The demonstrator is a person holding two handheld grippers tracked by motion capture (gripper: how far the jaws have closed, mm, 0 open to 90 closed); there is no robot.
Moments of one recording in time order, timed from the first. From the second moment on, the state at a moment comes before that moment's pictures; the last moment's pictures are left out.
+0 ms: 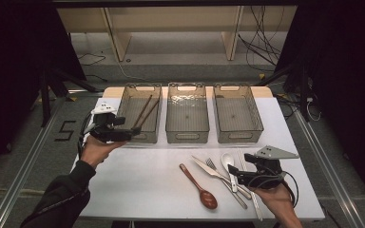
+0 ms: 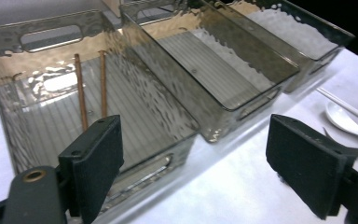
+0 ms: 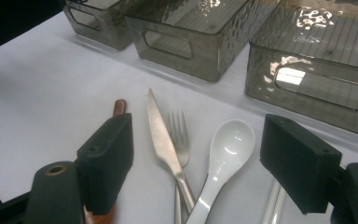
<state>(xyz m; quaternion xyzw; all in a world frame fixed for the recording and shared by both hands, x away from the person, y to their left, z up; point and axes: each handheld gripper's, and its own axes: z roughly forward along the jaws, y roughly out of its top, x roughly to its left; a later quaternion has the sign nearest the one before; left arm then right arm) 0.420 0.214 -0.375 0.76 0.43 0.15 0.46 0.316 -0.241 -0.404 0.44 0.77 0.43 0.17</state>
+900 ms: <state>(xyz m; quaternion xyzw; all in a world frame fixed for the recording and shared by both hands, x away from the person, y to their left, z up) 0.371 0.200 -0.383 0.77 0.39 0.15 0.48 0.328 -0.253 -0.414 0.46 0.79 0.38 0.17</state>
